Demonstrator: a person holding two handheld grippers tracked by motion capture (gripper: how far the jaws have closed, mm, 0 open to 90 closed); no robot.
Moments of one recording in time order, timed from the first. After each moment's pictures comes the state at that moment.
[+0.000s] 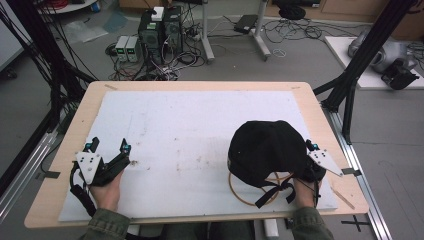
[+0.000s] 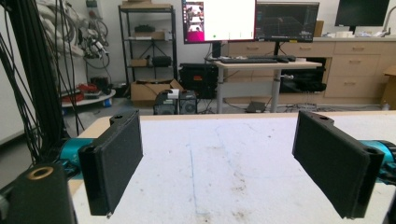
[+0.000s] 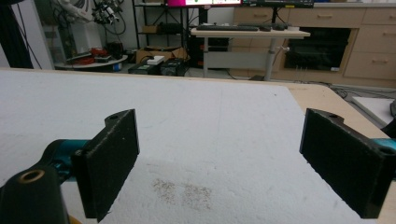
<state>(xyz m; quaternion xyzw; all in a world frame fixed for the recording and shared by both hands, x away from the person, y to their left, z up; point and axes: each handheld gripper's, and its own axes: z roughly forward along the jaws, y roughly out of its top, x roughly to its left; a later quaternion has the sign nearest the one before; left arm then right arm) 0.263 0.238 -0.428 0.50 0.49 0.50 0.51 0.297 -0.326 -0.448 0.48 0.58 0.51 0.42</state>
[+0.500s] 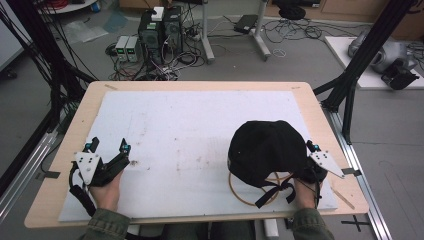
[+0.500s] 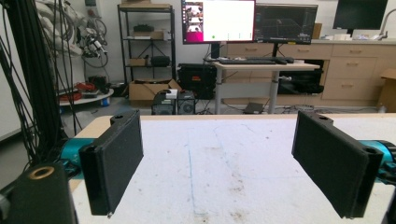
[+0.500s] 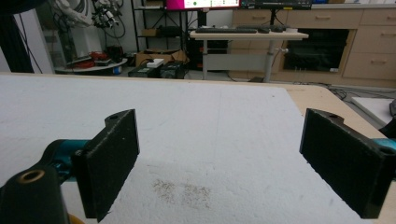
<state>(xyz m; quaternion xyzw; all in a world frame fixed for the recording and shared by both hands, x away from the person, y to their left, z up) 0.263 0.239 -0.427 0.50 0.48 0.50 0.52 0.293 -0.328 -0.446 0.48 0.58 0.51 0.42</state>
